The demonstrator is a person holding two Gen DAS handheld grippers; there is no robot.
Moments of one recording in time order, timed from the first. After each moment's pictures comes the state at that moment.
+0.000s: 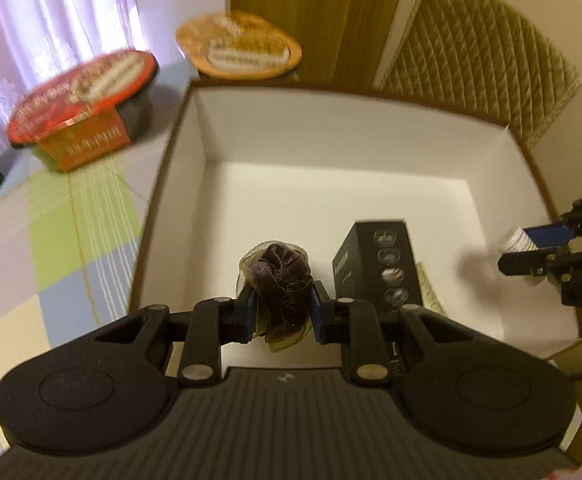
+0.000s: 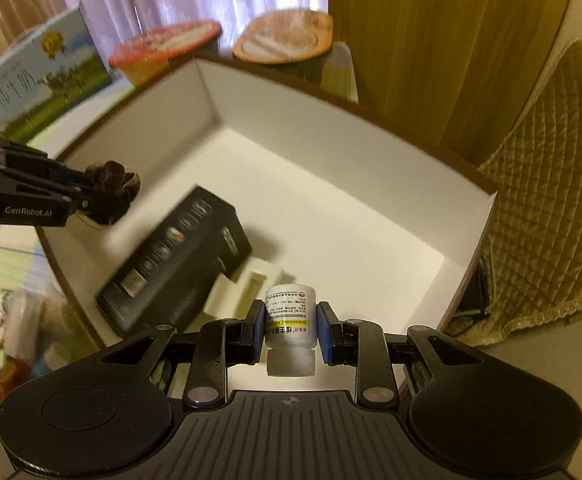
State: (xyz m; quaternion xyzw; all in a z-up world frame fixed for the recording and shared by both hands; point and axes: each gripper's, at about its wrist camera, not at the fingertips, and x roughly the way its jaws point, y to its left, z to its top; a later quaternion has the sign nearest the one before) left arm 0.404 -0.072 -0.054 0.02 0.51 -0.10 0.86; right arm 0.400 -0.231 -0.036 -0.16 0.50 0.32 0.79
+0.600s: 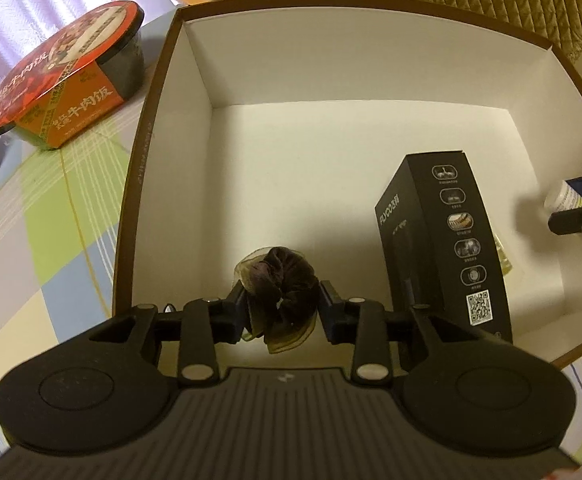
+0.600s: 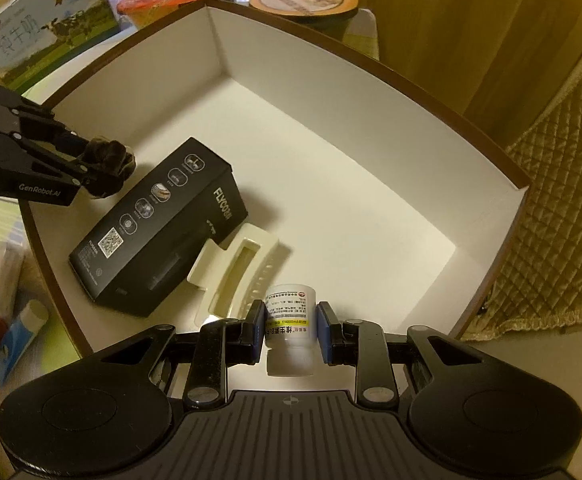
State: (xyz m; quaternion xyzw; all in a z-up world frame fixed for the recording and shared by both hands) left arm 0.416 -0.072 -0.097 0.09 0.56 -0.09 0.82; right arm 0.407 -0.224 -0.053 -0.22 0.52 0.33 0.75
